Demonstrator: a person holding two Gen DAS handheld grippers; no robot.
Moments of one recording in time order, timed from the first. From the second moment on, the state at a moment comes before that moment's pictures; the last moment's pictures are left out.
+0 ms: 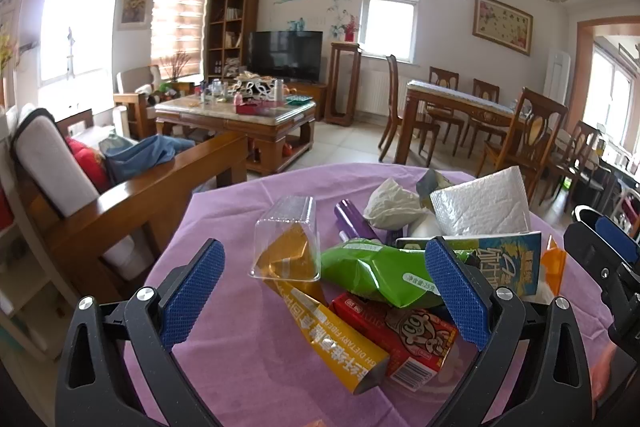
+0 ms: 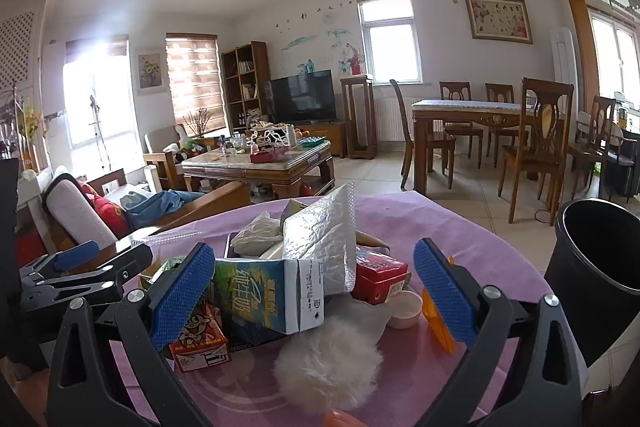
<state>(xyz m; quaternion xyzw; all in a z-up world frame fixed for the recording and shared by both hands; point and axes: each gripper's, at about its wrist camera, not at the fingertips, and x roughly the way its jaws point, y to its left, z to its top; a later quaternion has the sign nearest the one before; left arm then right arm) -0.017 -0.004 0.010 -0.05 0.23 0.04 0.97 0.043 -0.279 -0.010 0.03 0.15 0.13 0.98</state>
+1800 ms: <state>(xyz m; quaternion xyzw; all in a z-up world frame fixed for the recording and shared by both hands) -0.017 -0.006 0.010 -0.05 0.23 0.04 0.97 0.039 -0.285 -0.009 0.05 0.15 0.13 0.98</state>
